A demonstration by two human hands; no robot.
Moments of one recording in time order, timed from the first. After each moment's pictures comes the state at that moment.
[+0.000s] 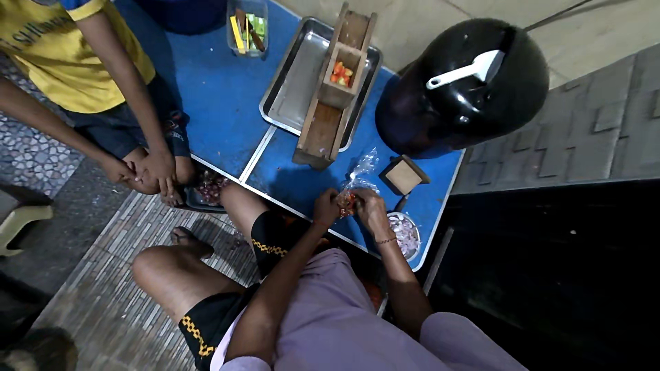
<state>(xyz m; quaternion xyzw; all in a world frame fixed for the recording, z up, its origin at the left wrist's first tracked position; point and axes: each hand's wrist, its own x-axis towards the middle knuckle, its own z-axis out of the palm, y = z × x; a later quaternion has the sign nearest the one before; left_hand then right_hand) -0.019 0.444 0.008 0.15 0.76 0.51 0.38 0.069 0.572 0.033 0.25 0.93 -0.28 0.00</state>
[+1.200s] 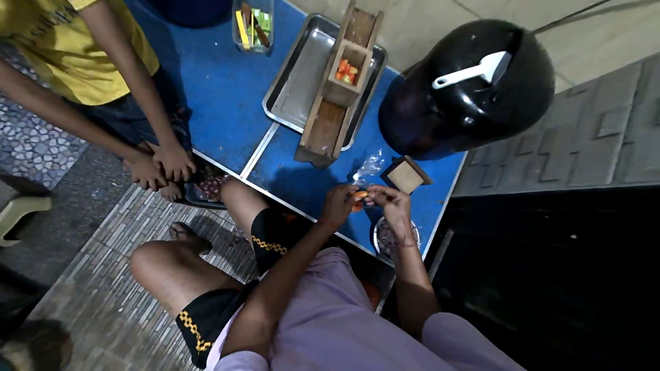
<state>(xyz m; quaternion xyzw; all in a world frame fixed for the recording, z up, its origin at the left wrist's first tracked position) -0.016 0.454 0.033 0.28 0.73 0.55 0.28 0.082 0.590 0.068 0.32 0.76 -0.55 -0.11</state>
